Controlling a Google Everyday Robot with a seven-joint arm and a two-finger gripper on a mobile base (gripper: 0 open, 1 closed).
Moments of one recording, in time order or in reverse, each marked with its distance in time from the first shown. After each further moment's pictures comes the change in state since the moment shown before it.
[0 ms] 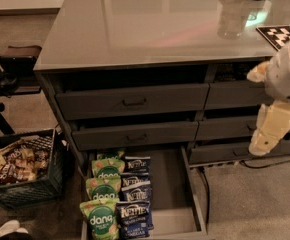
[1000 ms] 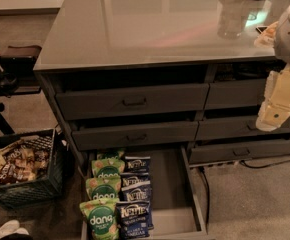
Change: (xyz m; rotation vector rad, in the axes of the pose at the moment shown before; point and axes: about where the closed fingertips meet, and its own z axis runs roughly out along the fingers) arm -0.029 -0.007 -0.069 0.070 0.042 -0.020
